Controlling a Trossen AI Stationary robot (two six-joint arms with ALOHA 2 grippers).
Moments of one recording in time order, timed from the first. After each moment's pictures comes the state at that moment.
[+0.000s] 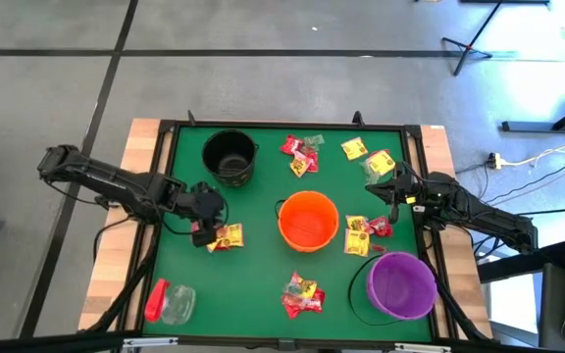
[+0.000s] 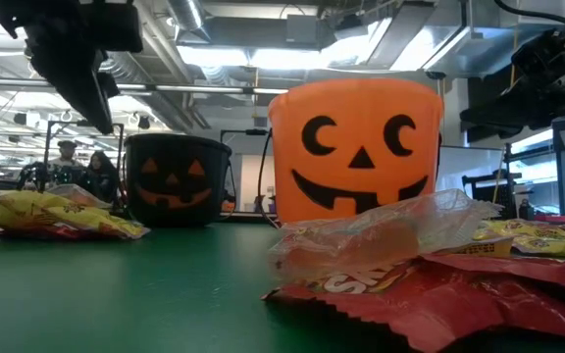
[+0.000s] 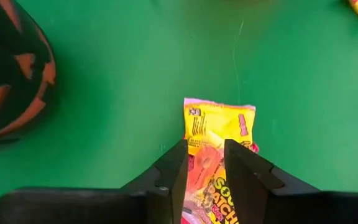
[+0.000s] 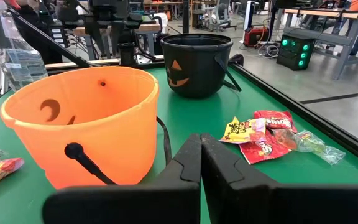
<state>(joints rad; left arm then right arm) -0.21 1.06 0.74 -0.75 -0.17 -0.49 -0.29 0.00 0.10 -0.24 -0.12 0.00</state>
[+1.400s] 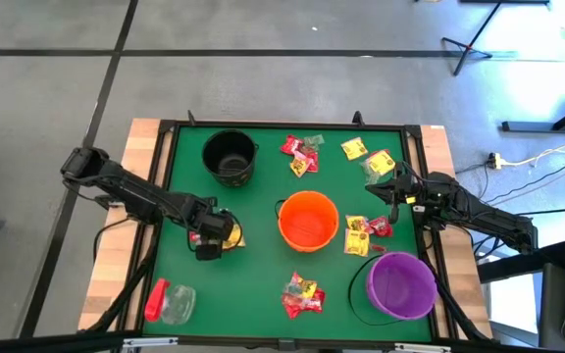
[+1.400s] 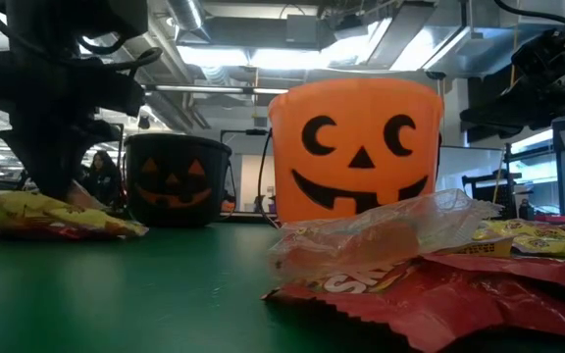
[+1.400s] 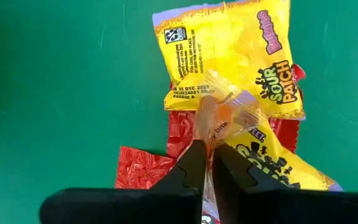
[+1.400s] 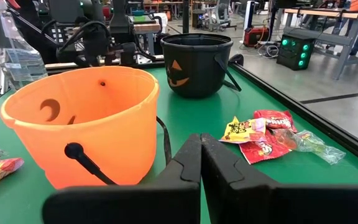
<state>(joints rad) -0.28 1.38 0.74 -0.76 -0.11 -0.39 -0.29 0.00 0.10 -0.24 -0.12 0.00</state>
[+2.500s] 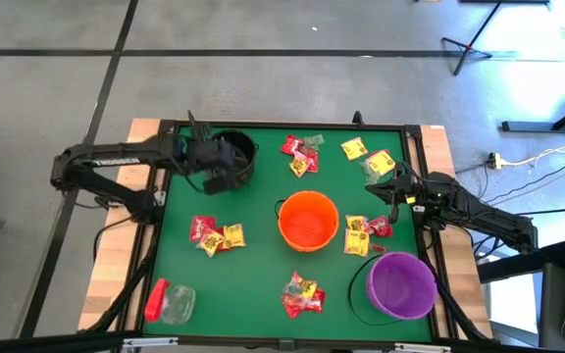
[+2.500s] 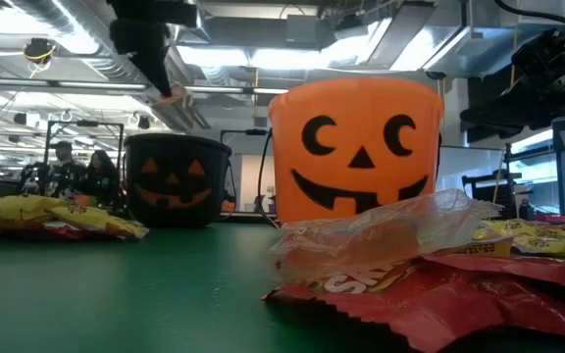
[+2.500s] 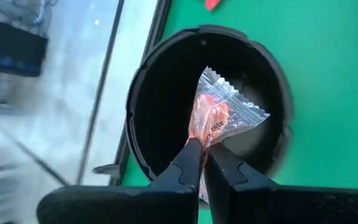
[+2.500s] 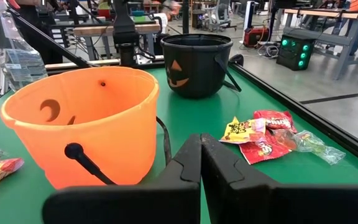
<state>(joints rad) 0.19 1.25 1.20 -1.08 -0.55 0.05 -0.29 0.00 0.10 -0.24 -0.12 0.00</state>
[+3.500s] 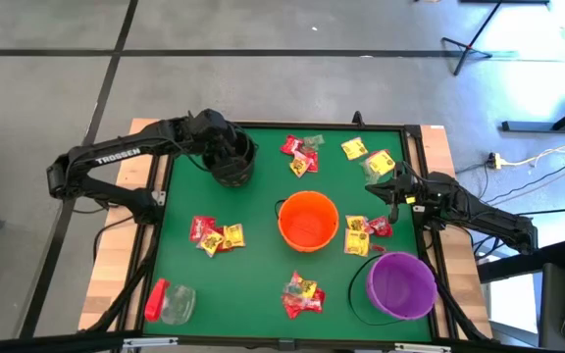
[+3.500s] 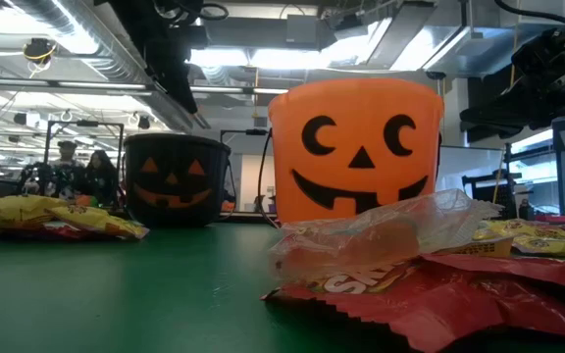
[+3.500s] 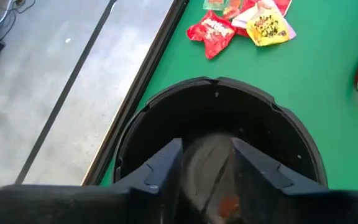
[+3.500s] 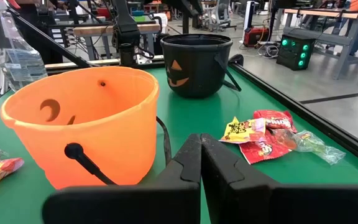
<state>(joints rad) 0.44 1.21 1.10 -0.77 -0.25 0.16 -0.29 0.00 0.10 -0.24 -0.12 0.00</state>
